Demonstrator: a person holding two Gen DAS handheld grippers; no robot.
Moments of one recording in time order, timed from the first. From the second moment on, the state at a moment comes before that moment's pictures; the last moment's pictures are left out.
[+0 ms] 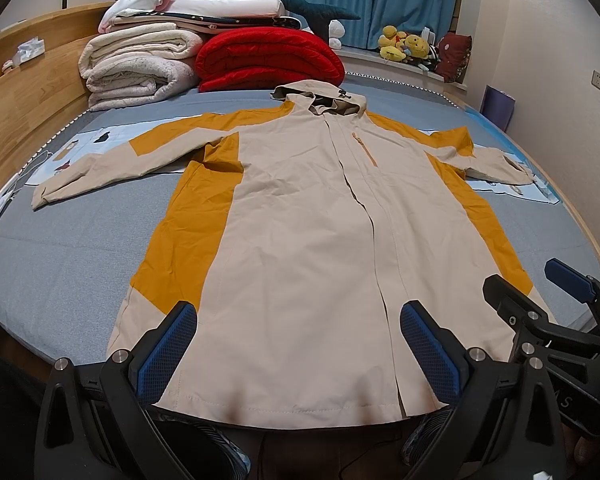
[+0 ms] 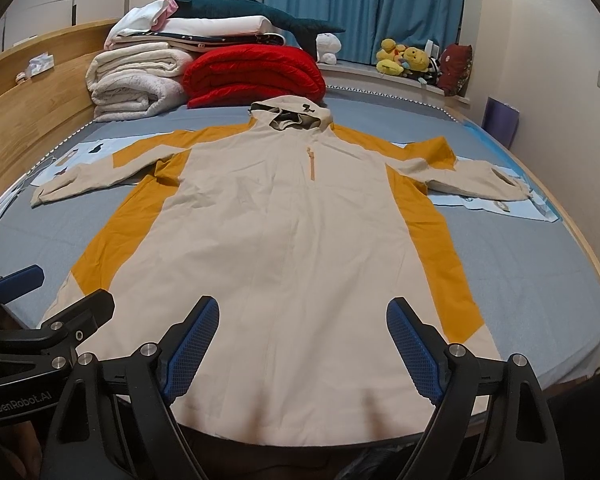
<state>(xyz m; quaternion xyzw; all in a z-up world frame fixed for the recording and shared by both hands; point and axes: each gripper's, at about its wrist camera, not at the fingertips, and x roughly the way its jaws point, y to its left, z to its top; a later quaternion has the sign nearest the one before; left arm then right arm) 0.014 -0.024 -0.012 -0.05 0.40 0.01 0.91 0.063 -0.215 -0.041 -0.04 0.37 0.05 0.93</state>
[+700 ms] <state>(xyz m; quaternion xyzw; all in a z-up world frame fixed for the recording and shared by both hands) 0.026 -0.017 0.016 -0.06 0.35 0.02 0.94 0.075 -0.220 -0.014 -0.02 0.35 0.06 0.93</state>
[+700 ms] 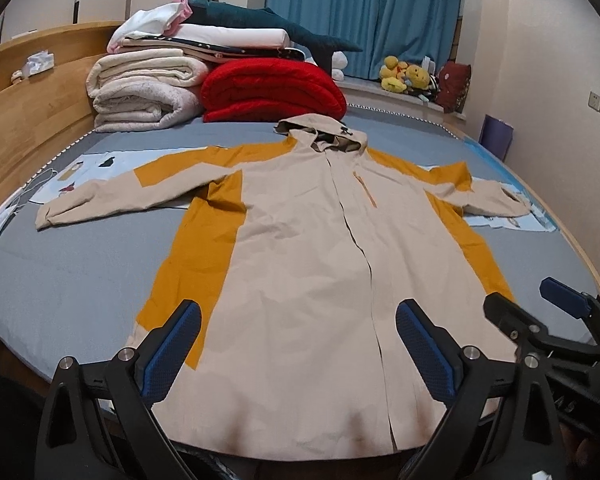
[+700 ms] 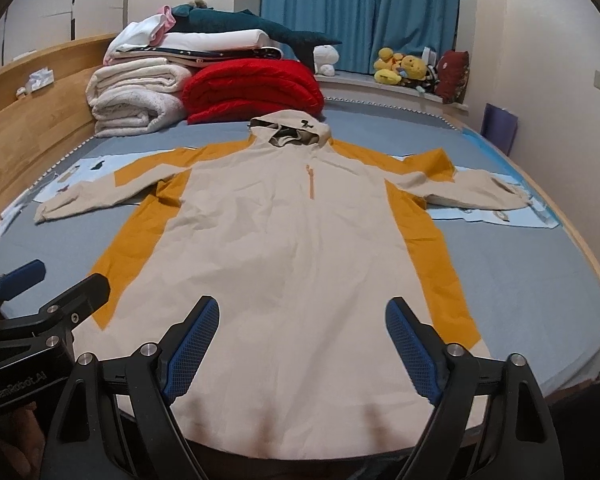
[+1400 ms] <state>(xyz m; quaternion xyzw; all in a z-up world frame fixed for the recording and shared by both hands) 0.206 0.219 0.020 -0.08 0.36 0.17 0.91 0.292 -0.199 0.090 -0.03 0.25 0.11 0.96</state>
